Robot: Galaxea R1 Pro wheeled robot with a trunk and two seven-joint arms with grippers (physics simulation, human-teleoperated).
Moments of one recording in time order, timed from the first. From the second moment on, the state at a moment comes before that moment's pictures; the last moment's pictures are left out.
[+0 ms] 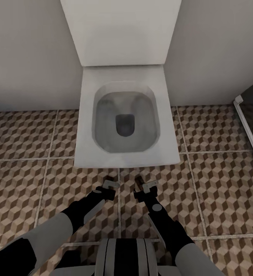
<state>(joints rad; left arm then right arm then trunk) -0.88 0.00 -0.89 -0.61 0.71 0.34 0.27 -0.60 0.13 0.30 -0.81 0.11 0.12 -0.13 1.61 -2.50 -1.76</state>
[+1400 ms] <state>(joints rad) -0.88 0.00 -0.89 -0.60 0.72 0.34 0.27 -0.60 0.13 0.30 -0.81 0.11 0.12 -0.13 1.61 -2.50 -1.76</state>
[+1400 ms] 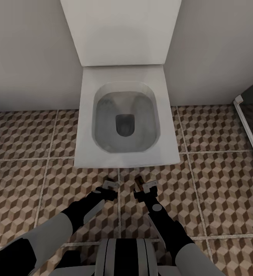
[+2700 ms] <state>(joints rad) -0.88 0.00 -0.89 -0.60 0.72 0.34 0.27 -0.60 0.13 0.30 -0.81 0.11 0.12 -0.13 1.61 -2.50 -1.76</state>
